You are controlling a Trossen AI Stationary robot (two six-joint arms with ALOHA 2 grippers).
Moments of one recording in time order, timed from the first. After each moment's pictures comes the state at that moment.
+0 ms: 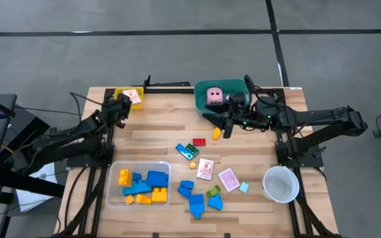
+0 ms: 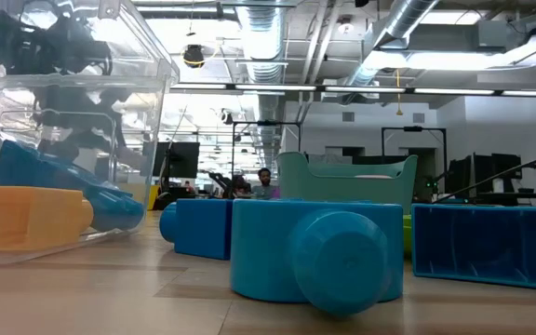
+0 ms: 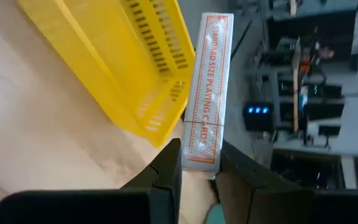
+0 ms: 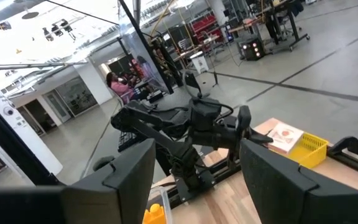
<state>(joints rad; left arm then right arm) 0.72 0.71 0.28 -0.11 -0.46 -1.66 0.03 1.21 1.09 0.15 0.23 0.46</state>
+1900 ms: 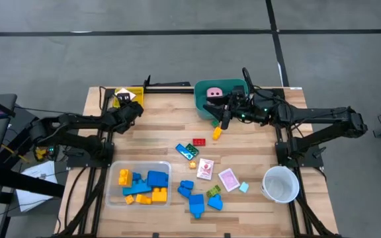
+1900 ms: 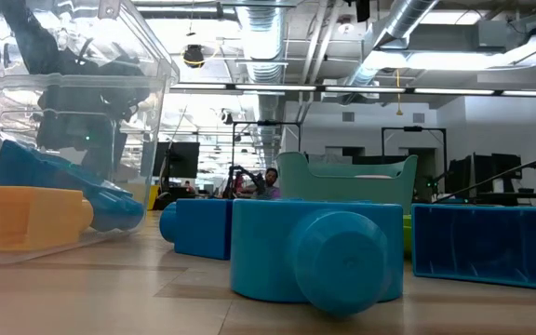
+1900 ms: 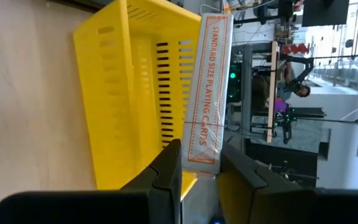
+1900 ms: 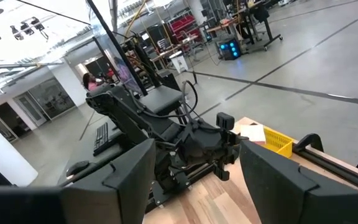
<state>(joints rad) 0.59 1.22 0.35 0.05 -0.99 -2.23 -0.06 1.21 1.09 0.11 0.22 0.46</state>
